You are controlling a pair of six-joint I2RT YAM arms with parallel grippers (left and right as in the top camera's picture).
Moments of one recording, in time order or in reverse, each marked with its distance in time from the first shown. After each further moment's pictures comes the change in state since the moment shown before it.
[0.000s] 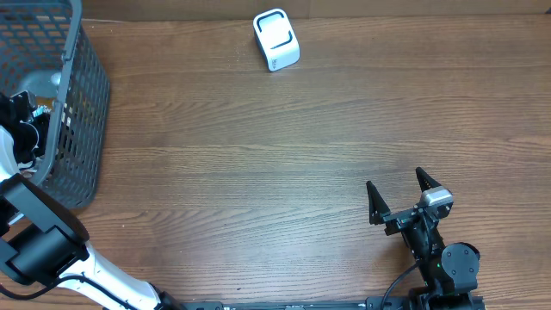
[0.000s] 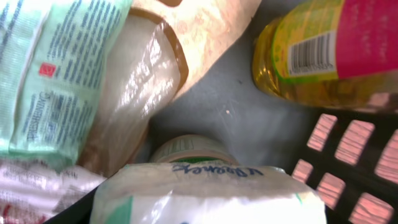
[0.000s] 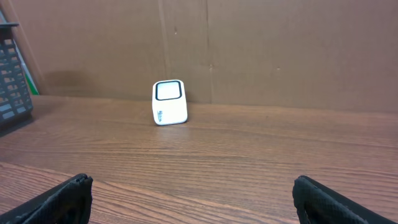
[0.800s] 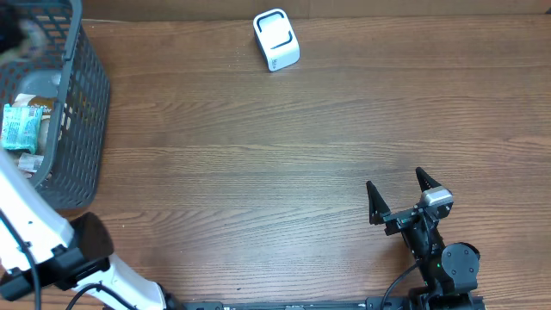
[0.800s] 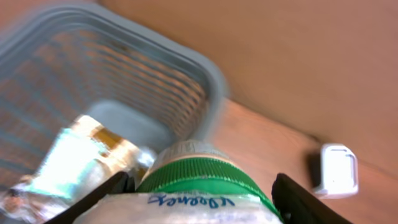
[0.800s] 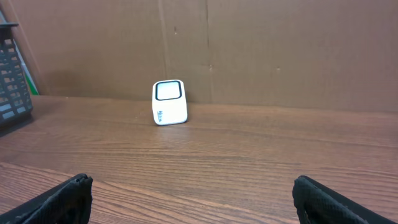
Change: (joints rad) left arm -0.245 -0.125 0.967 -0.493 -0.011 -0.343; right arm 0.000 0.000 0.000 0.000 0.000 0.000
